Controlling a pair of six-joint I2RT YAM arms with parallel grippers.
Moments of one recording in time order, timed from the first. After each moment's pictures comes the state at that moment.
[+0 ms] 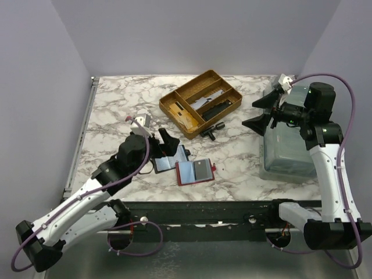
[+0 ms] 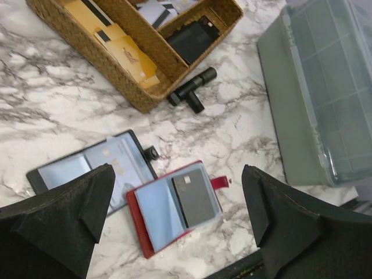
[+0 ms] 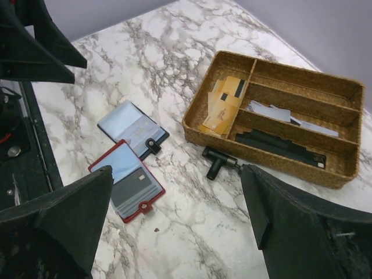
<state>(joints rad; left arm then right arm) -0.82 0.71 0.70 -0.28 -0.32 -0.65 0.00 1.10 1.27 -0.57 -1.03 -0.33</state>
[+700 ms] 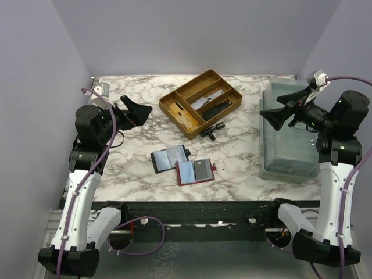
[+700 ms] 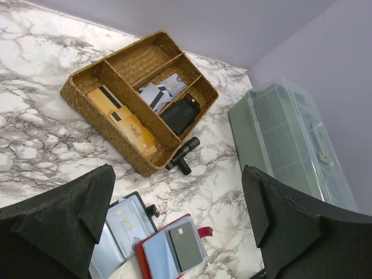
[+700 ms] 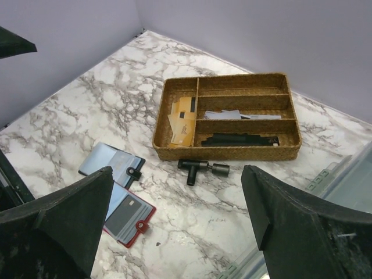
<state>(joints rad) -0.09 0.87 1.01 -0.30 0.37 -0.58 -0.22 0.95 1.30 -0.53 -0.96 -0.05</state>
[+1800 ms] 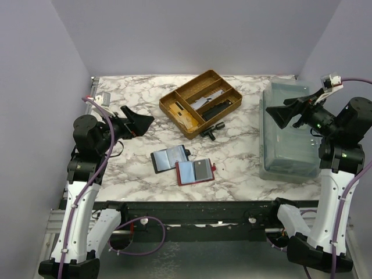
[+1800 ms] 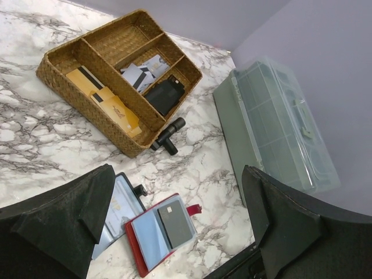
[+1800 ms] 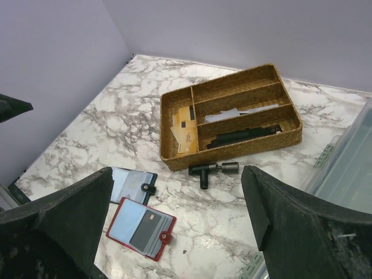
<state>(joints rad) -0.09 0.75 0.95 -0.34 0.46 -0.60 -0.30 0.89 1.29 -0.51 -0.90 0.18</state>
